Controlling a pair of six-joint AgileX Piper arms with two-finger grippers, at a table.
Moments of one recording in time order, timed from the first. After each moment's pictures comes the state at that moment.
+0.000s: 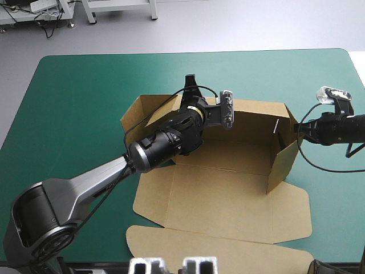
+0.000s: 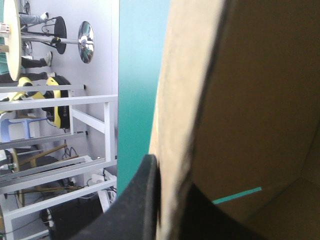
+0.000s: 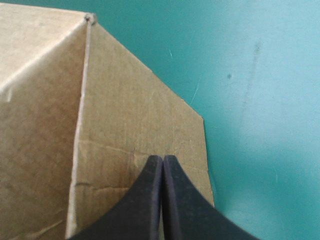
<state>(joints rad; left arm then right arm) -0.97 1.77 -1.61 0.82 0.82 0.27 -0.35 1.38 -1.10 0.72 1.11 -0.70</state>
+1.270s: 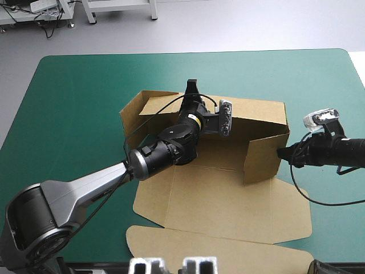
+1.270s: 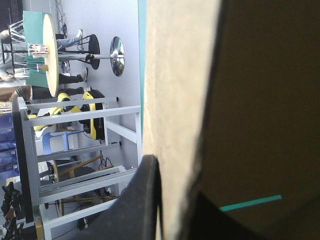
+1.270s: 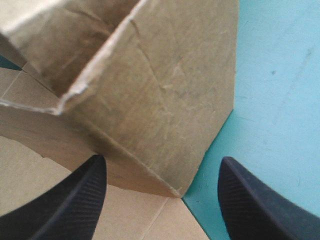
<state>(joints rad) -0.97 1.75 -1.45 1.02 0.69 0.14 -0.36 1.22 -0.88 0.80 1.08 -1.08</state>
